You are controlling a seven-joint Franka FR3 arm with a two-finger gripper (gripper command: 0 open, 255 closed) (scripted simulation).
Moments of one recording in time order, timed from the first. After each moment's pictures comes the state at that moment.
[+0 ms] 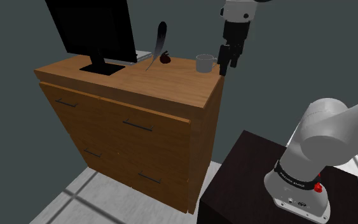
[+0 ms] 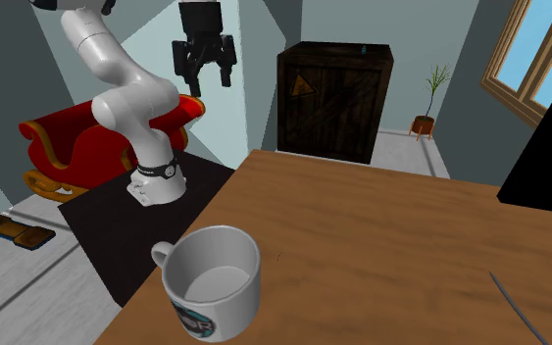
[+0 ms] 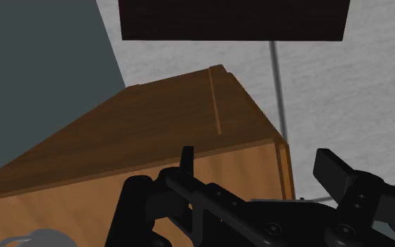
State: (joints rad) arm -0.01 -0.75 -0.04 -2.36 -0.03 1.64 -0.03
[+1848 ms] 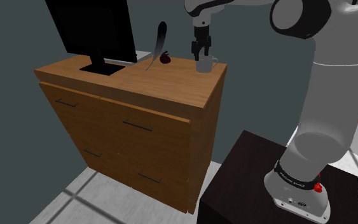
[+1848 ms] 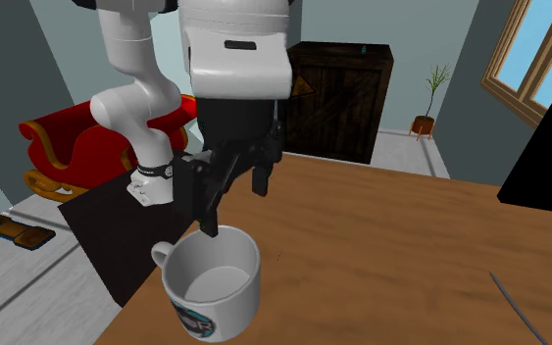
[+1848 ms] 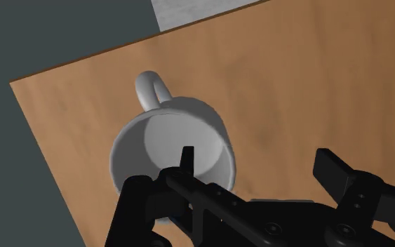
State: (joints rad) arm -0.14 0.25 -0.29 -1.51 0.00 1.71 -0.38
